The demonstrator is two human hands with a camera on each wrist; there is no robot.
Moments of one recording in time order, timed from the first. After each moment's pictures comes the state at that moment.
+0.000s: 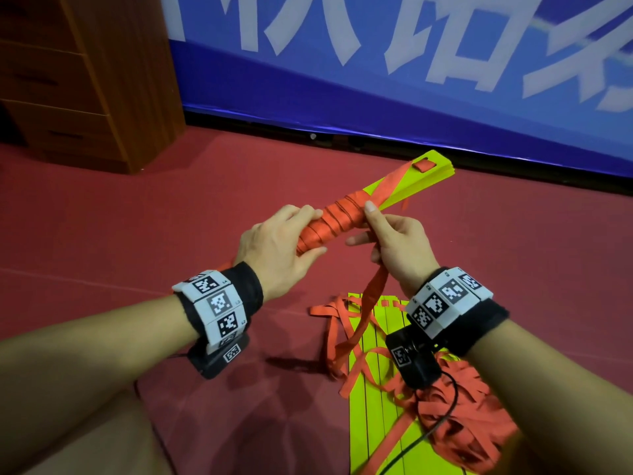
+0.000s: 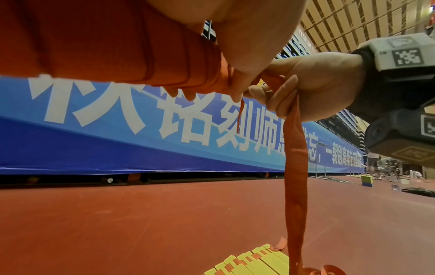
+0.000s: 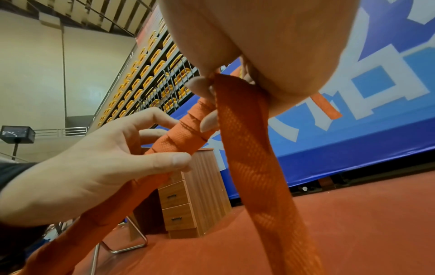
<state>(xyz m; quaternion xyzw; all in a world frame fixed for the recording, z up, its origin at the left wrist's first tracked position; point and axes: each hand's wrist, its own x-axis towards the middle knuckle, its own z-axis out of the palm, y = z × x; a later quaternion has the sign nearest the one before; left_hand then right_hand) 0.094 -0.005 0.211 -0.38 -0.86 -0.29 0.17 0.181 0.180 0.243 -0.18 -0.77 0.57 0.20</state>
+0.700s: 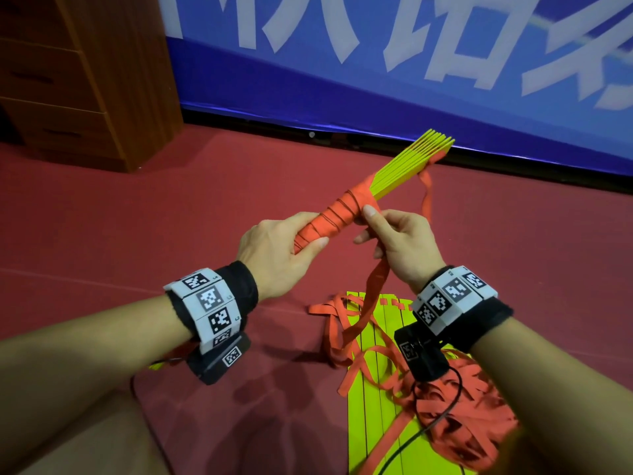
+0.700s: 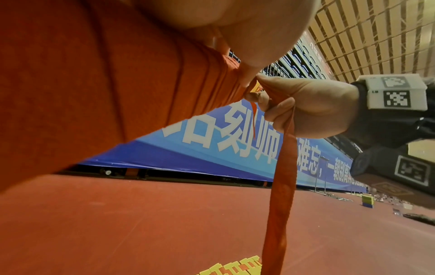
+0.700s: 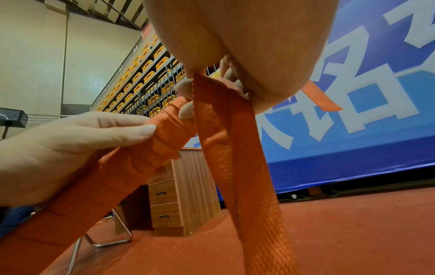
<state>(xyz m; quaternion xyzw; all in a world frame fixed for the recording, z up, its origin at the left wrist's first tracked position) 0.097 -0.005 0.217 -0.36 -0.87 -0.34 0.09 0.182 0.194 0.239 -0.13 -0.81 0.53 0.22</state>
